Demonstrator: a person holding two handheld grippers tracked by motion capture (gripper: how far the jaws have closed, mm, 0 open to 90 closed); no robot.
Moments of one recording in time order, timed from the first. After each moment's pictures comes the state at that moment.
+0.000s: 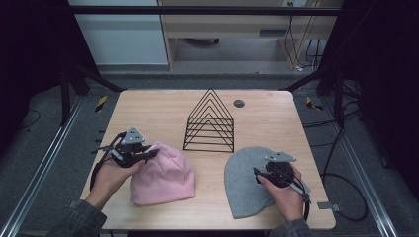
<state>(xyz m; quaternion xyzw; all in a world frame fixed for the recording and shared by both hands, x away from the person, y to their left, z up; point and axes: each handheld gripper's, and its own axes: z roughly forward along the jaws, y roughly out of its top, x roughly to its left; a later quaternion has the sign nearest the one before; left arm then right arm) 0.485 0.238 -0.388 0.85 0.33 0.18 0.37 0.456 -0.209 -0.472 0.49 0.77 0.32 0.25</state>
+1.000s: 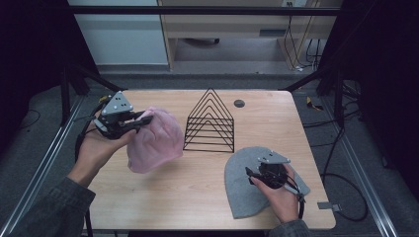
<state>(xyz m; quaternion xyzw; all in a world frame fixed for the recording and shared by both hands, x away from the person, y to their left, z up) 0.497 0.239 -0.277 0.83 0.27 0.26 0.41 0.450 -0.188 -0.463 0.45 0.78 0.35 0.26</state>
